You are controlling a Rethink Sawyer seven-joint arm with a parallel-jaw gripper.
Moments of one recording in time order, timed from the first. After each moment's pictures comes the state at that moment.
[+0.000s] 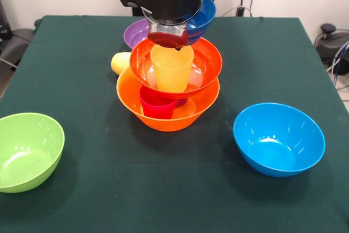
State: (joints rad) arm 0.07 0.26 -1.35 0.34 -1.69 -1.82 3.25
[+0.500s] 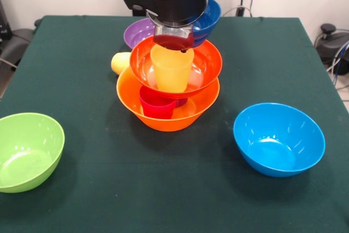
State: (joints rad) arm 0.06 0.26 -1.37 0.33 -1.65 -1.82 3.25
